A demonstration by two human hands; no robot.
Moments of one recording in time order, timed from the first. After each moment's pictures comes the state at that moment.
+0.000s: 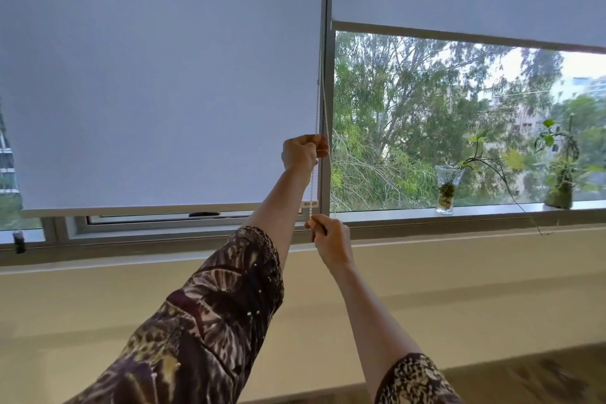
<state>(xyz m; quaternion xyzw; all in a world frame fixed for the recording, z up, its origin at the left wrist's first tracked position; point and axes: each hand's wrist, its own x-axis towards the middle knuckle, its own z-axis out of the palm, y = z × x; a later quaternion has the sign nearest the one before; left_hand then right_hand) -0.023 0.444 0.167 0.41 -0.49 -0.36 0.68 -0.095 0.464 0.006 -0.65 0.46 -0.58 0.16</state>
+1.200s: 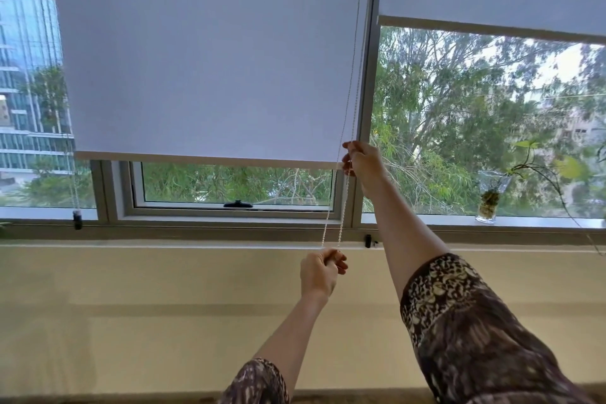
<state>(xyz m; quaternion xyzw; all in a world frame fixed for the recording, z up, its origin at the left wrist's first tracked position) 0.017 0.463 -0.061 0.51 -0.53 -0.31 0.60 -0.066 0.434 0.144 -0.59 0.41 -0.61 0.33</state>
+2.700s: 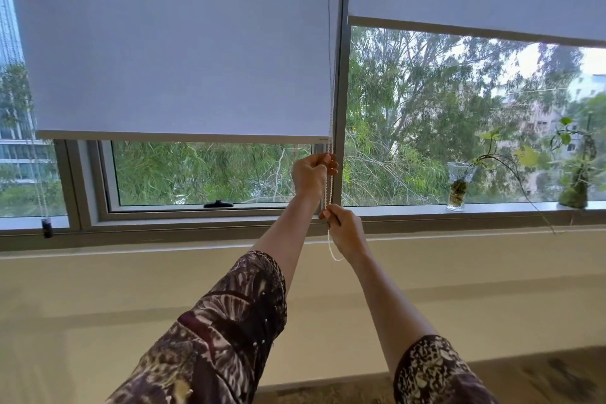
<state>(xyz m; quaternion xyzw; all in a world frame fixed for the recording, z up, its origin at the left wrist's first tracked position) -0.007 0.456 0.113 0.38 -0.49 -0.36 0.70 -0.090 0.473 0.012 -0.68 0.46 -0.55 0.17</state>
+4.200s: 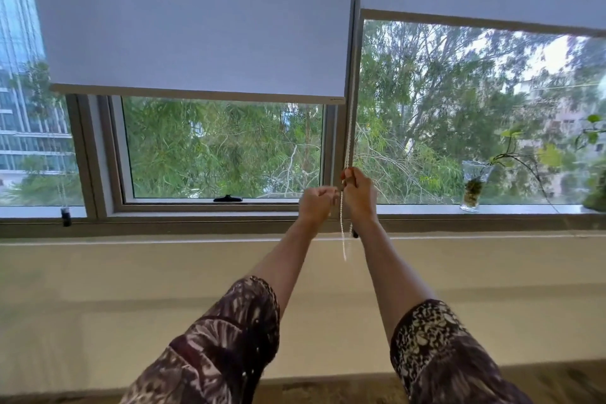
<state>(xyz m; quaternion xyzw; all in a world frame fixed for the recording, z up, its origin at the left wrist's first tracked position) -0.005 0.457 0.052 0.50 -0.55 -0.33 0.58 -0.095 0.460 0.070 -0.59 0.46 -0.64 0.17</state>
